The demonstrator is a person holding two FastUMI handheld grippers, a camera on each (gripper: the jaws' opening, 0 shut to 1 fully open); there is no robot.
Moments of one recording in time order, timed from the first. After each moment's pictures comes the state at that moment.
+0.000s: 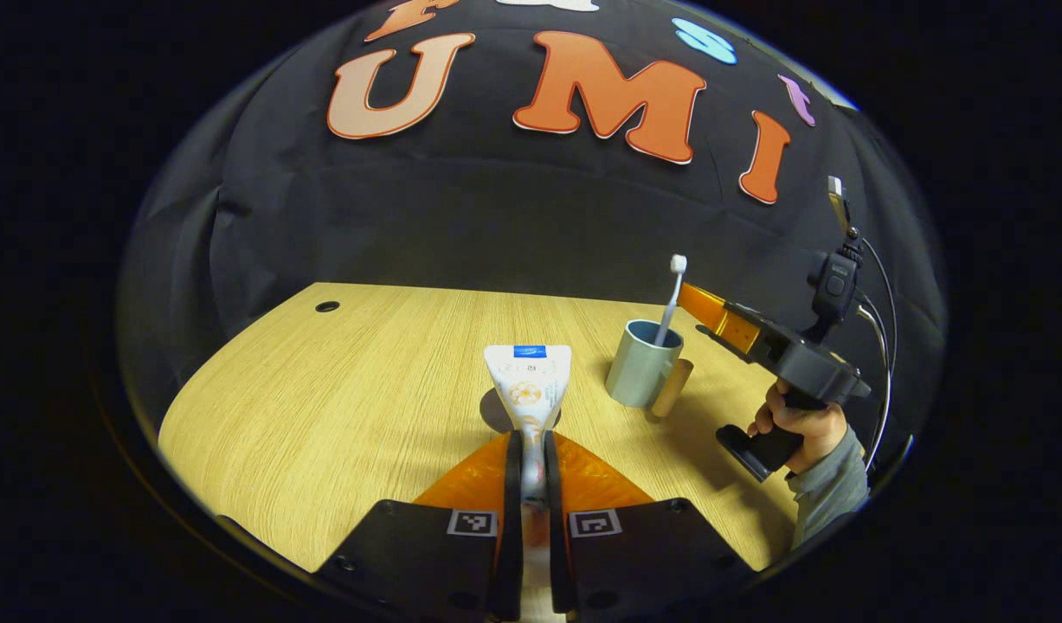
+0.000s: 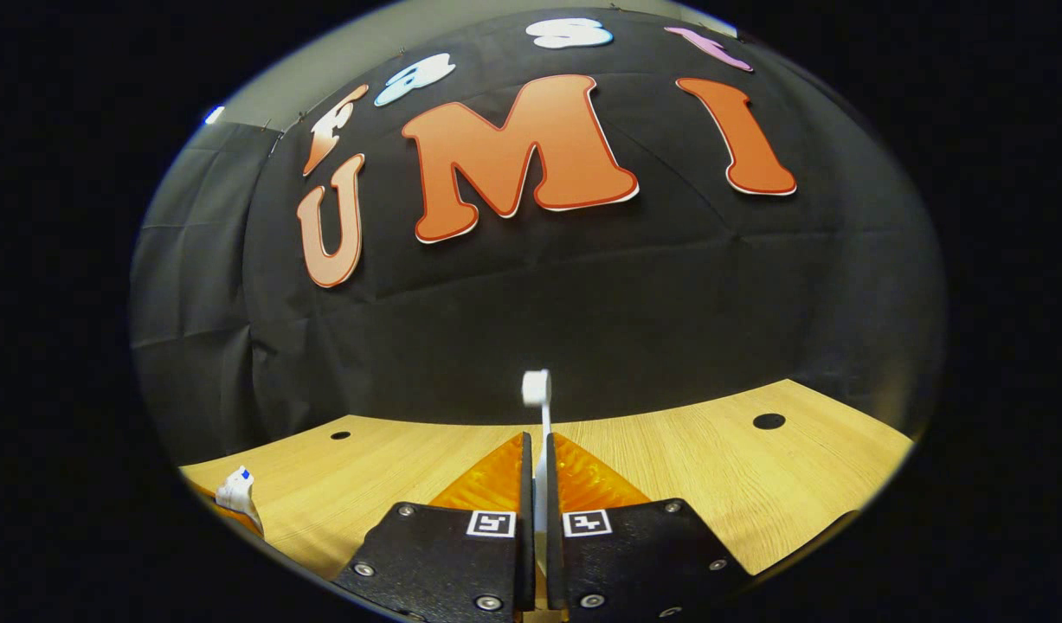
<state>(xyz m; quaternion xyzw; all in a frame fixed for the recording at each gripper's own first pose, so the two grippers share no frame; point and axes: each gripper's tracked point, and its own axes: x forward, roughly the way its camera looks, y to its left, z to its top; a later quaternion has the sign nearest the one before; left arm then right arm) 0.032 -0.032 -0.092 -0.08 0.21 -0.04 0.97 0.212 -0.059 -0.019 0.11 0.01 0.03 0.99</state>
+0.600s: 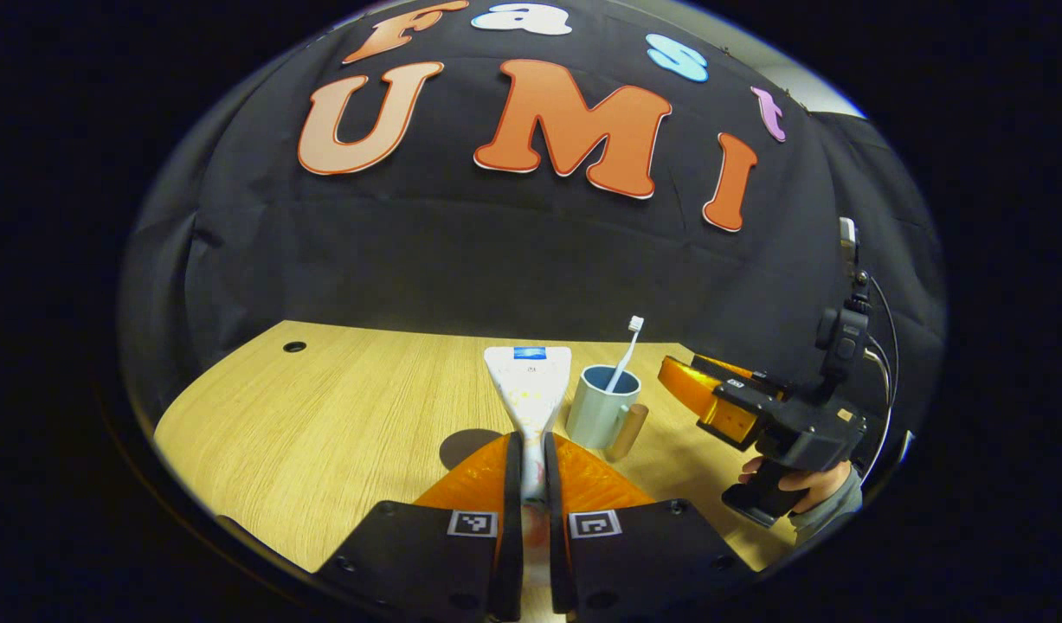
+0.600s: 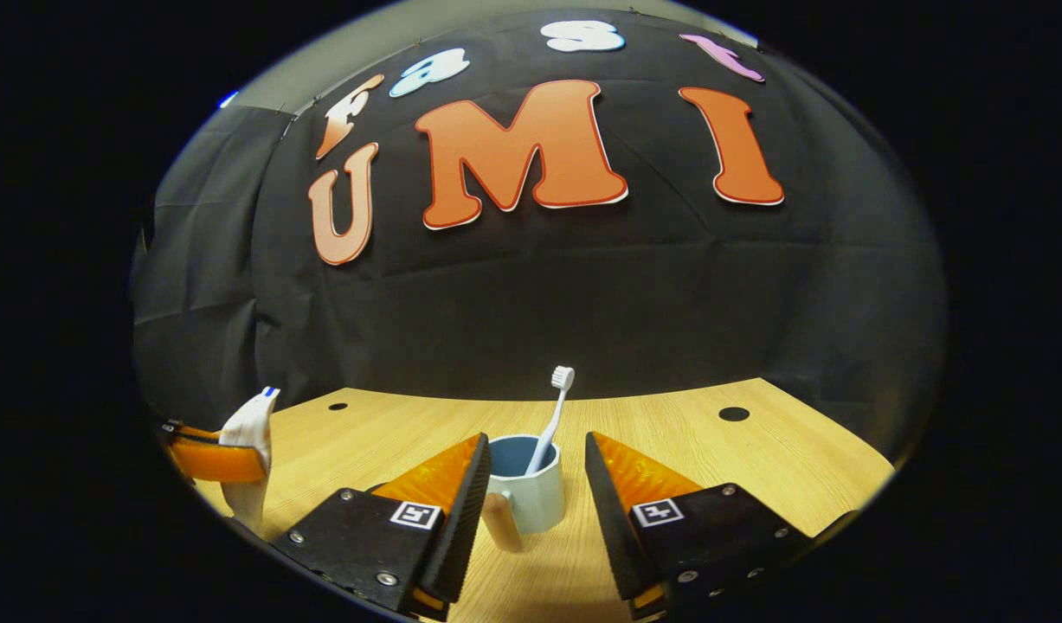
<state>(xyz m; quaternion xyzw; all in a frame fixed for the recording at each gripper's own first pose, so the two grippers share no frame) 0.101 -0.058 -0.054 -0.08 0.13 -0.09 0.98 0.155 -0.076 -0.030 0.07 0.04 0.02 1.00</state>
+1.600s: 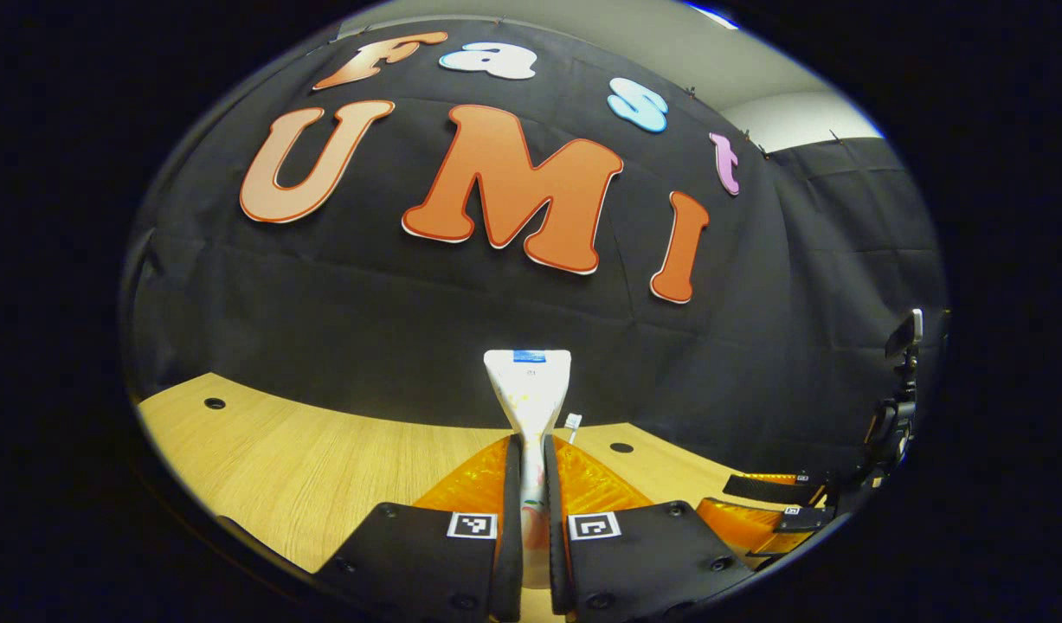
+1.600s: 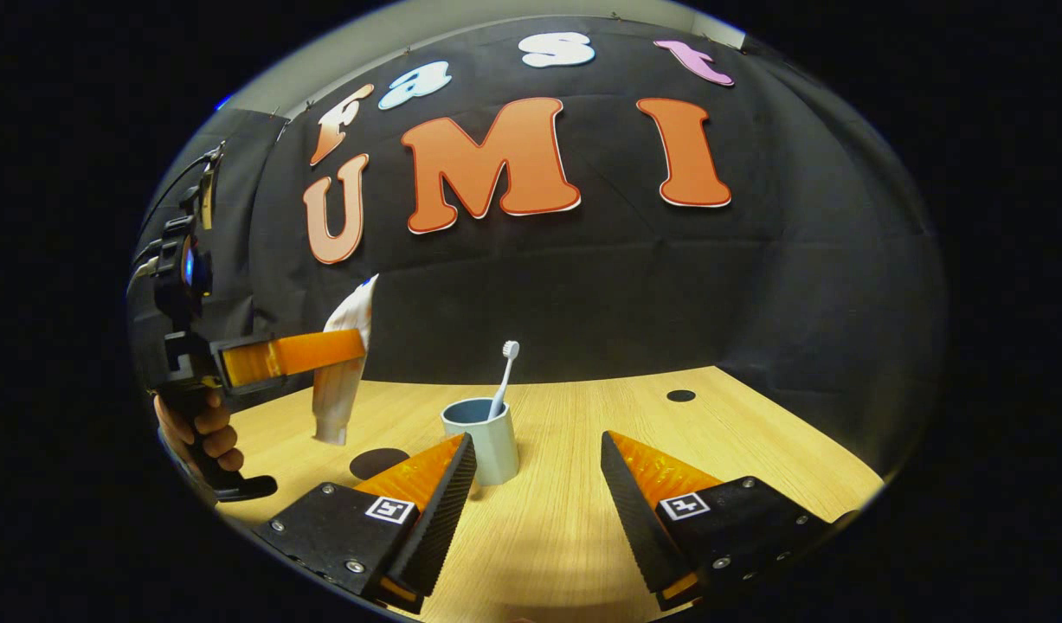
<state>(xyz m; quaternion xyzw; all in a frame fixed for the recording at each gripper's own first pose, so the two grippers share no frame) 0.163 -0.124 0.014 -0.11 -0.02 -0.17 0.98 0.080 -0.123 -0.049 0.07 0.04 -0.01 1.00</state>
